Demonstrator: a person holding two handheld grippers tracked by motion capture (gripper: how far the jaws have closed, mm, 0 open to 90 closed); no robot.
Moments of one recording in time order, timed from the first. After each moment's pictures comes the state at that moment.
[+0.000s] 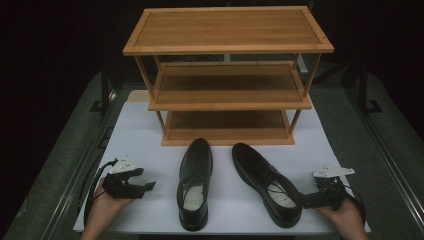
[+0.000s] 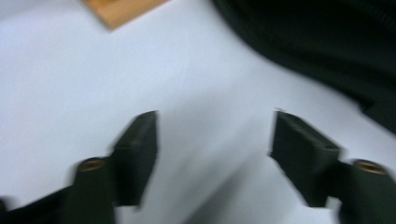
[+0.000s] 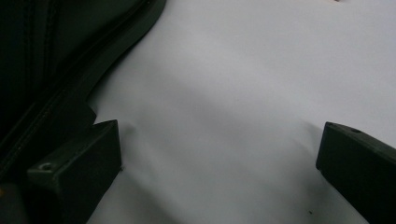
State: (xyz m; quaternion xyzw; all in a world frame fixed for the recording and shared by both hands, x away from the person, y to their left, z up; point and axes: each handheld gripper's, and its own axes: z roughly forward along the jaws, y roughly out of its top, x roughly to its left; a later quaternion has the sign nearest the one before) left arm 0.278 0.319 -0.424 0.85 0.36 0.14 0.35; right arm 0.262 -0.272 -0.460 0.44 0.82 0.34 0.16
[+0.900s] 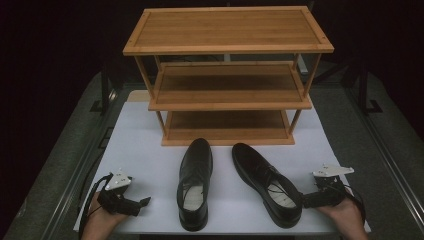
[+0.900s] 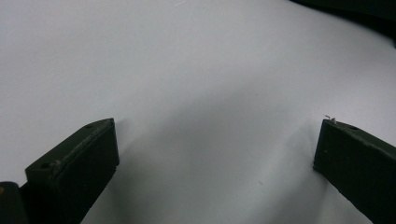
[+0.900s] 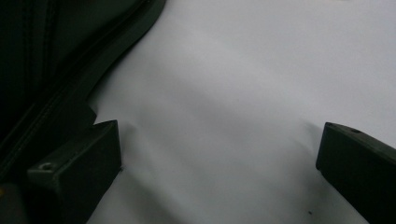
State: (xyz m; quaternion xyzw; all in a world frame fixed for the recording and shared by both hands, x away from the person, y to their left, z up) left arm 0.256 0.332 -0.452 0.85 0.37 0.16 0.34; right arm 0.263 -0.272 -0.458 0.43 0.82 0.33 0.16
